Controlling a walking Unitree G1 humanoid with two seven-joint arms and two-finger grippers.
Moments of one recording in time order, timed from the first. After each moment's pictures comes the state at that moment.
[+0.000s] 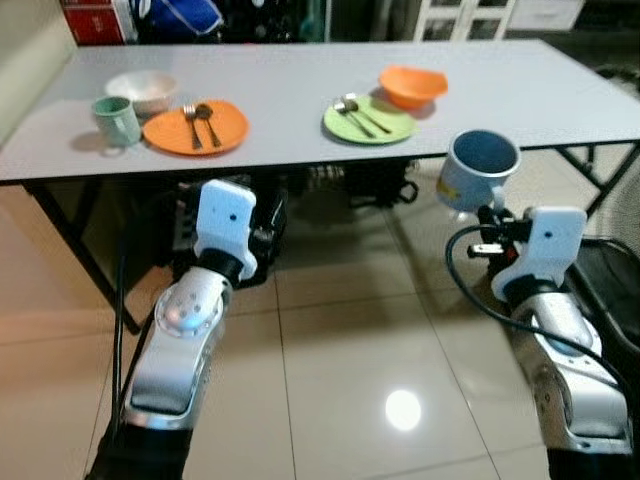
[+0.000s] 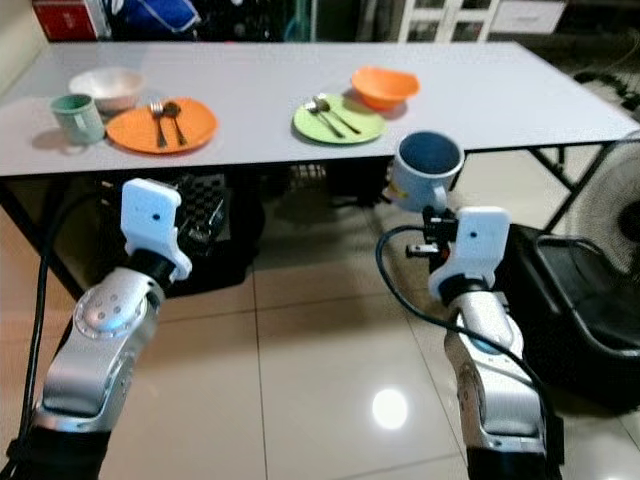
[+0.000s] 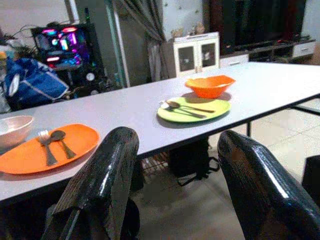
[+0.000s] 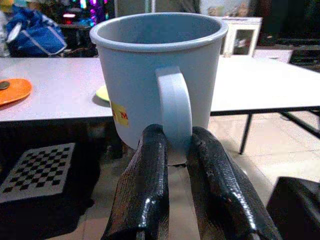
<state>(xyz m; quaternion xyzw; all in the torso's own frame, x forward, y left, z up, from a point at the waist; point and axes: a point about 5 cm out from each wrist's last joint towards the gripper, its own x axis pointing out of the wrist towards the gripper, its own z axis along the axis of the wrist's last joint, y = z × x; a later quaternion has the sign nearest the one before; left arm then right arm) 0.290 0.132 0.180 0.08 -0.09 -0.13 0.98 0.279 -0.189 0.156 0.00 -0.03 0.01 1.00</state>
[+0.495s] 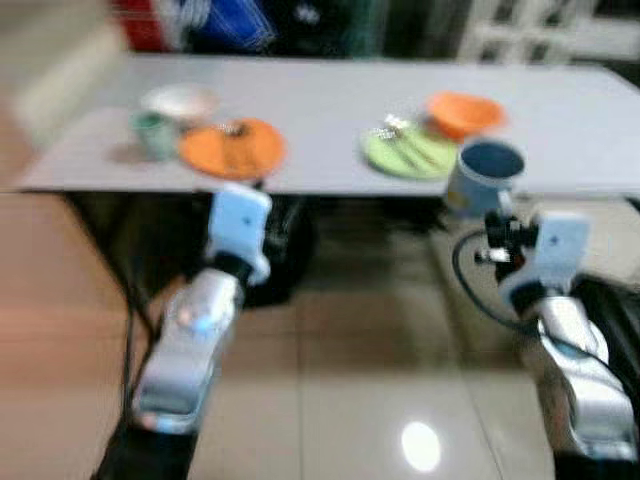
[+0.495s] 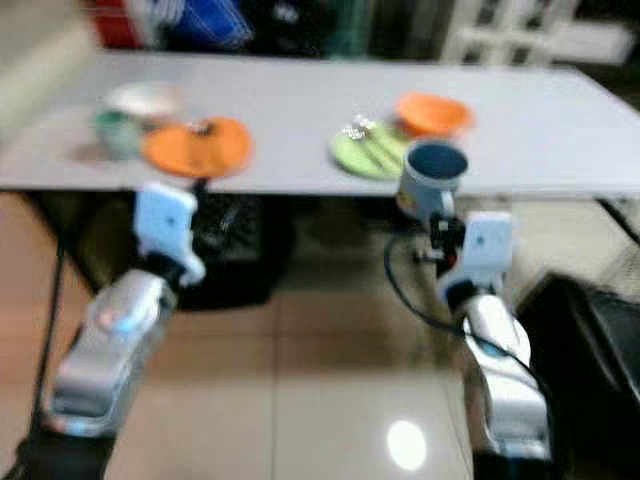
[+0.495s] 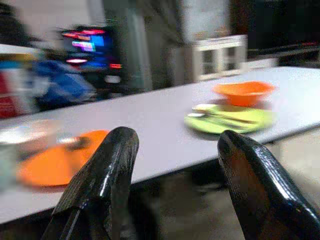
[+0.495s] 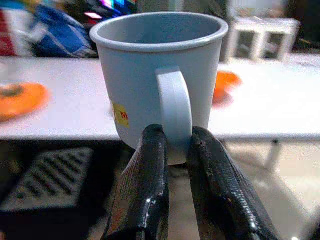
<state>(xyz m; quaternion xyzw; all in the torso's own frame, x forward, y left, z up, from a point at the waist) 0.290 0.127 0.180 0.09 -0.09 -0.15 0.98 0.280 -0.192 0.157 0.00 -0.03 0.00 1.00</state>
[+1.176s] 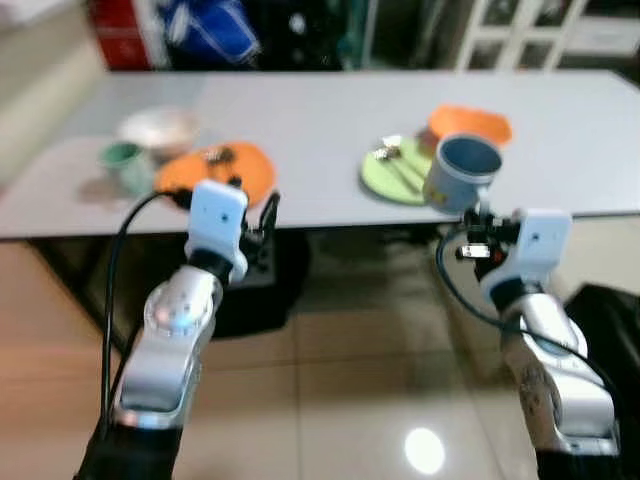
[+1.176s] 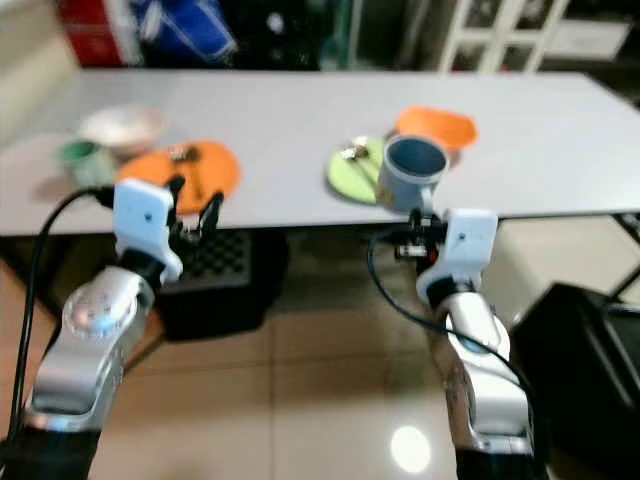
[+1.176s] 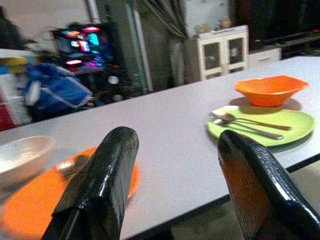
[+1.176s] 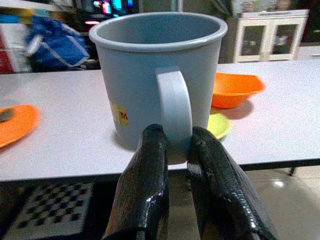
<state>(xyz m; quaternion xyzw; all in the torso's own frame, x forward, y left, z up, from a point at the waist) 0.291 0.138 0.178 0.10 -0.08 -0.14 0.98 0.280 -0.180 0.153 0.02 -0.02 0.01 1.00</state>
